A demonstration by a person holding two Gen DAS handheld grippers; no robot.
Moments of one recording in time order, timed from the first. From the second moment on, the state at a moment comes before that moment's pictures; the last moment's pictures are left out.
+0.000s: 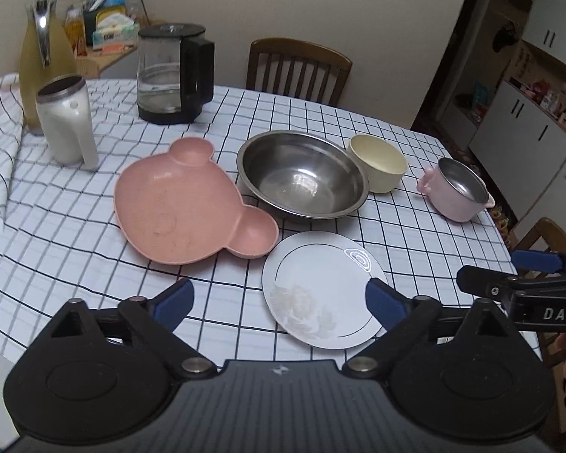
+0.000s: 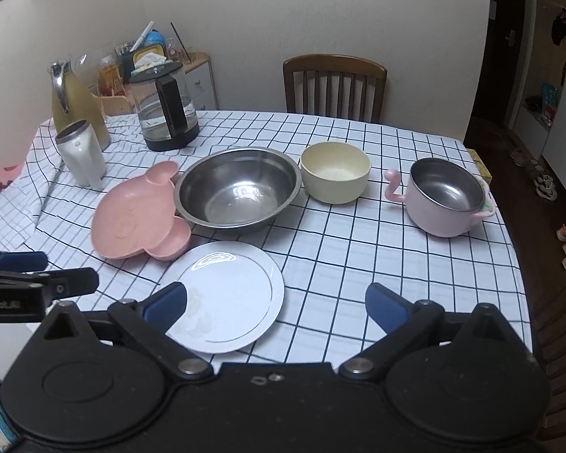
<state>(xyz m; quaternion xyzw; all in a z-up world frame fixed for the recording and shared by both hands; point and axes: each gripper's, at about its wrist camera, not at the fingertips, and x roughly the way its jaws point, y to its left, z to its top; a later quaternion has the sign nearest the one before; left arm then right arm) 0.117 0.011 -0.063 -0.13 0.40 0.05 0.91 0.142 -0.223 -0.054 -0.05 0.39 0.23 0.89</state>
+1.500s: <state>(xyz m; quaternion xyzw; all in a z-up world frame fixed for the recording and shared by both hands) 0.210 0.017 -0.163 -0.18 0.51 0.13 0.83 0.264 -0.194 -0.164 -0.04 0.54 0.29 0.79</state>
